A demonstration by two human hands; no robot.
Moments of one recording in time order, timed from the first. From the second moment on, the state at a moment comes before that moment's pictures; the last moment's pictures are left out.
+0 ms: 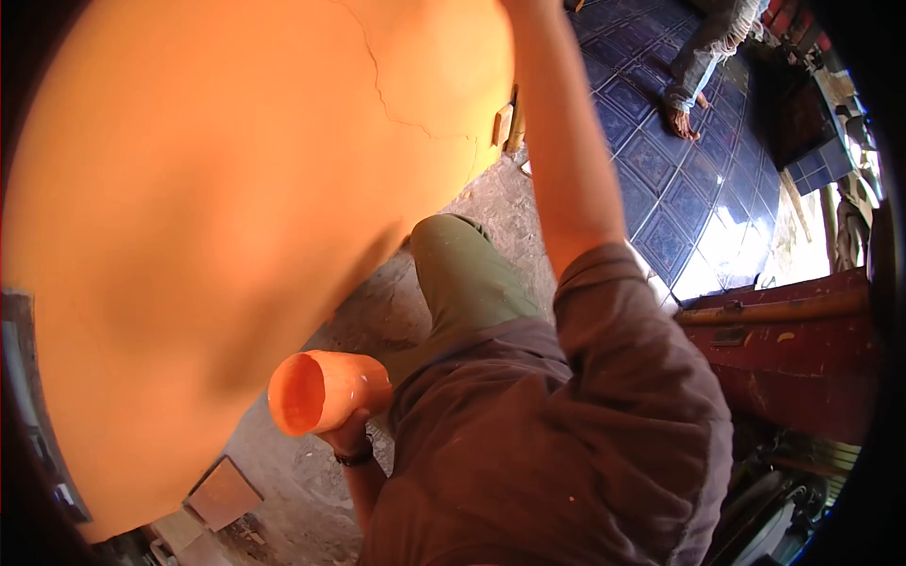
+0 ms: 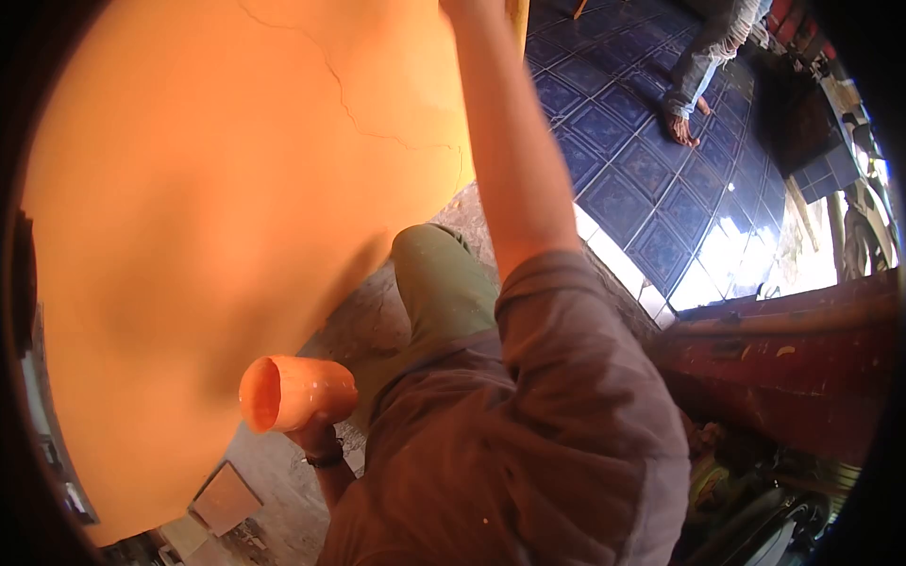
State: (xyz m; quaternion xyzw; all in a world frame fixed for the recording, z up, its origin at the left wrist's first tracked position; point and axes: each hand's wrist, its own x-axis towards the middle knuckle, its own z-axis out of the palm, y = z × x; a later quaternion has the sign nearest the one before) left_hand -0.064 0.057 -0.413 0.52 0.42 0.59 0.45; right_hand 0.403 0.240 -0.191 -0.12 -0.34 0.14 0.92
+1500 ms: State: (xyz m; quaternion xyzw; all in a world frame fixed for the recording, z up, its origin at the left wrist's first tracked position) left_hand -0.020 0.057 -0.402 0.47 0.42 0.58 0.51; right_hand 0.477 0.211 -0.461 -0.65 -0.03 0.10 0.75
